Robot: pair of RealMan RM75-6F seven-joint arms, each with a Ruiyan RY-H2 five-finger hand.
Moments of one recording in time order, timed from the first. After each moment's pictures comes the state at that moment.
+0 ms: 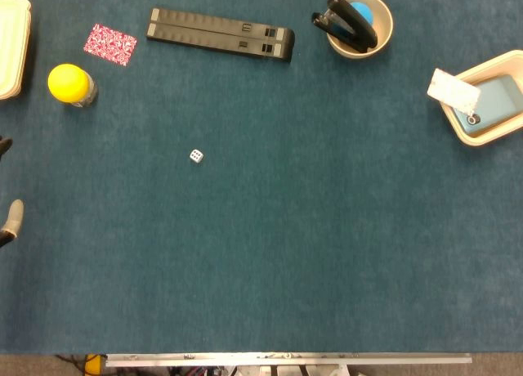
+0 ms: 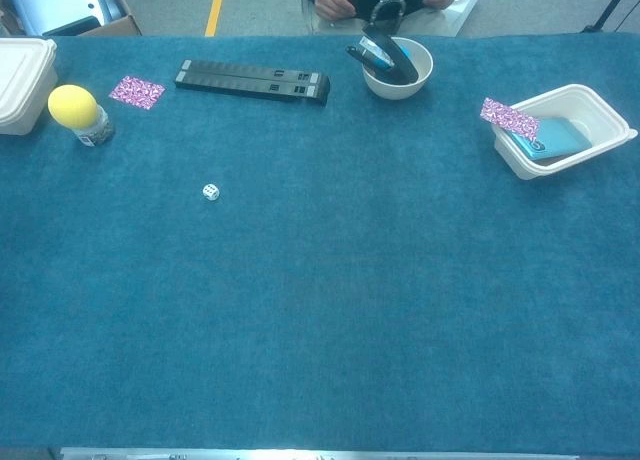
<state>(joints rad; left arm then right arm) -0.05 -1.12 -0.01 -1.71 1.59 1.54 0.11 -0.08 -1.20 0.03 -1.70 -1.55 1.62 0.15</state>
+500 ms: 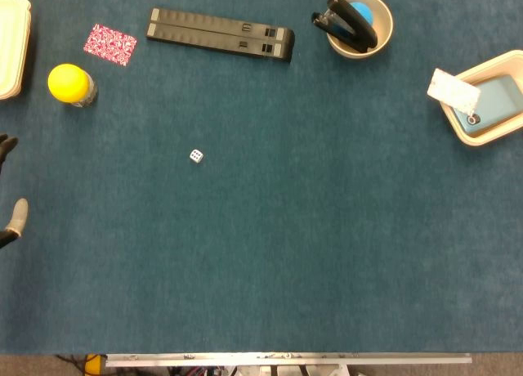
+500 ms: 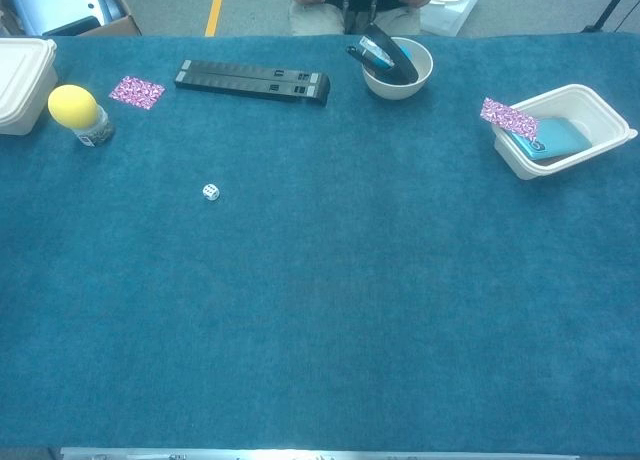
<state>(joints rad) -0.06 -1.11 0.00 -1.73 1.60 1.52 0.10 -0.08 -1.20 0.04 -1.70 -1.54 1.61 0.16</state>
